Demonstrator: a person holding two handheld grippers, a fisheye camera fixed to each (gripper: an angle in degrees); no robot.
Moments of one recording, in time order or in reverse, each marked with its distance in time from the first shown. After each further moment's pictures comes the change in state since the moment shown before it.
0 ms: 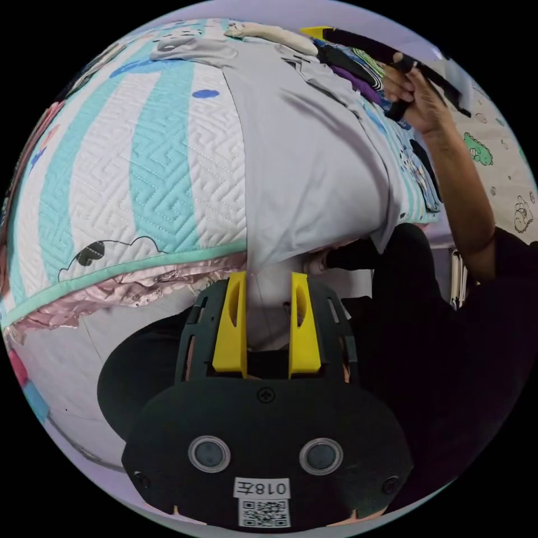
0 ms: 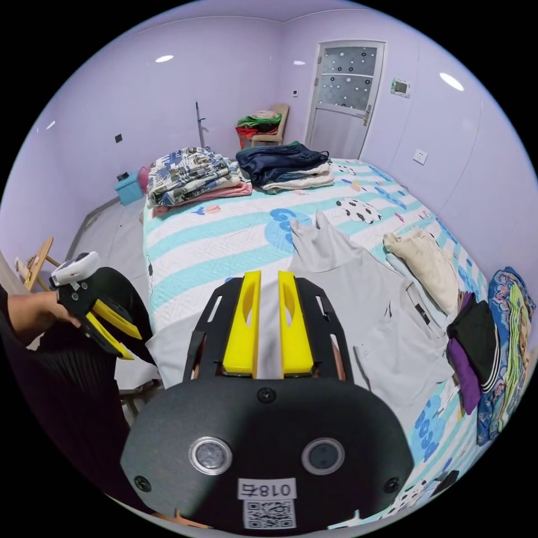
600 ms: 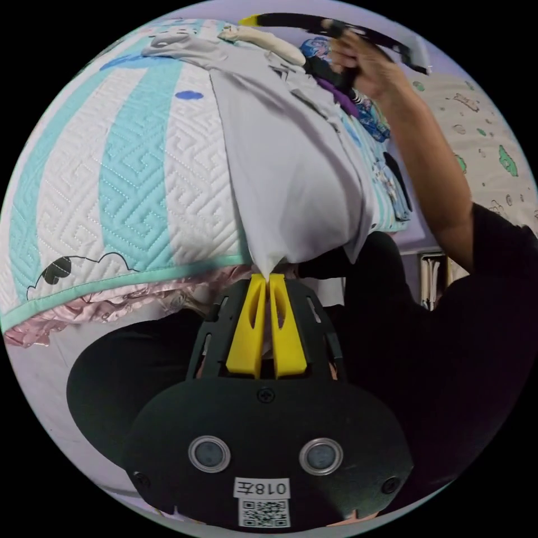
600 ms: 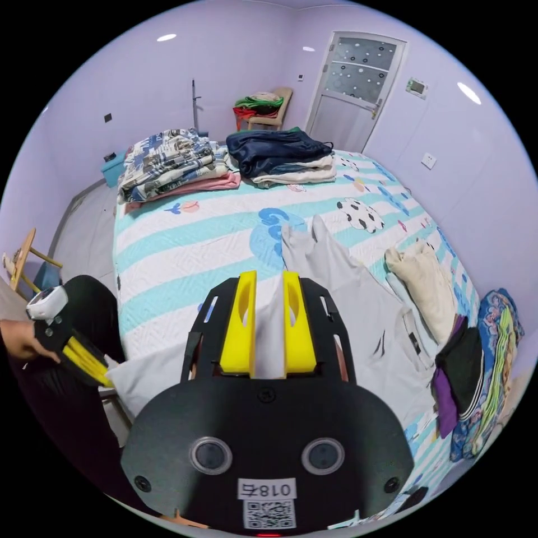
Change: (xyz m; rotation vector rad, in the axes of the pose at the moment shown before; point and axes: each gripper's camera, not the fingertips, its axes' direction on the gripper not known) left arm -0.026 0.037 -0.036 0.090 0.212 0.019; right arm 0.011 -0.109 0.098 -0.100 0.076 -0.073
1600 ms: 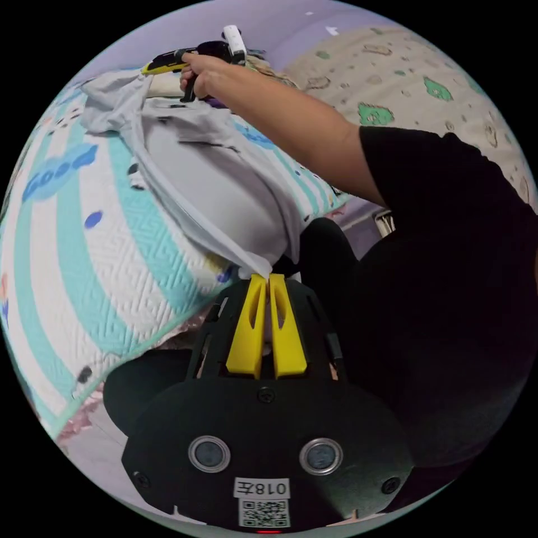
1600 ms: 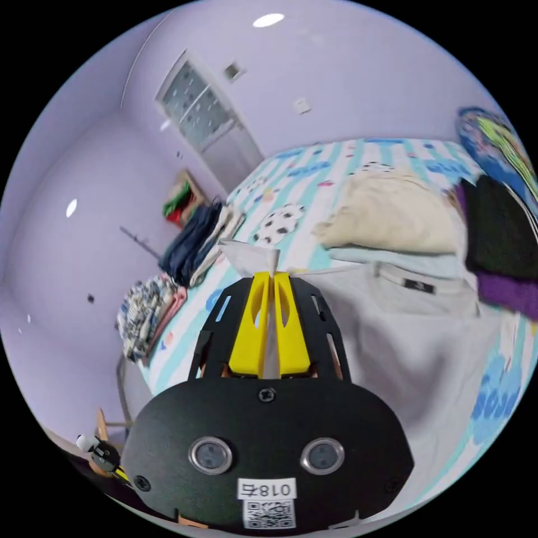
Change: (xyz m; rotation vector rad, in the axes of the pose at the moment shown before) left arm 0.160 -0.058 -0.101 -0.101 0.046 0.438; right arm 0.296 0.195 -0.037 0.318 -0.233 0.892
